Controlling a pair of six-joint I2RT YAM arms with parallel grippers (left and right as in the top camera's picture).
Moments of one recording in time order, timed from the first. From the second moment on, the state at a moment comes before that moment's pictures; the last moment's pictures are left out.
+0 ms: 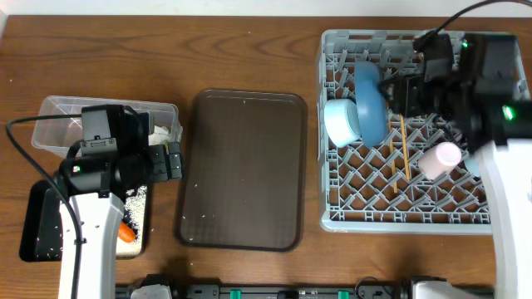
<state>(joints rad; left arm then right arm) 0.12 1.17 1.07 -1.05 0.15 -0.02 0.05 1.36 1.49 -0.88 -0.41 -0.05</state>
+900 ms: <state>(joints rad) 0.12 1.17 1.07 -1.05 0.15 -0.02 0.30 1.09 1.50 -1.04 -0.25 -0.05</state>
